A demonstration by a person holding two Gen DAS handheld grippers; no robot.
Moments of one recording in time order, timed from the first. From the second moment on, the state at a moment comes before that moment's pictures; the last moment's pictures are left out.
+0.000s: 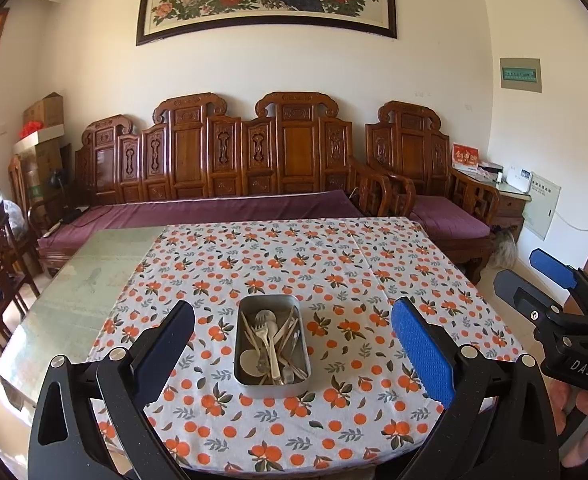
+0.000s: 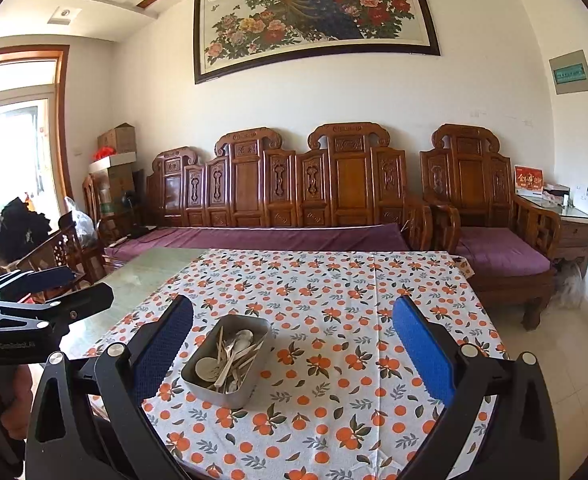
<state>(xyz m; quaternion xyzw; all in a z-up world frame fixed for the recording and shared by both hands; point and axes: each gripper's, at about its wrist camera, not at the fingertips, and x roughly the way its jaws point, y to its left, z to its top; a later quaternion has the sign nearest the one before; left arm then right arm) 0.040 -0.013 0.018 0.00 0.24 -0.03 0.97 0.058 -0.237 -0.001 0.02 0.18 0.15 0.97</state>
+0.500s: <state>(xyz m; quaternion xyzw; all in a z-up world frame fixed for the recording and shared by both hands) 0.038 -0.015 0.018 0.00 0.24 -0.03 0.97 0.061 -0.239 -0.003 0.02 0.18 0.14 0.97</state>
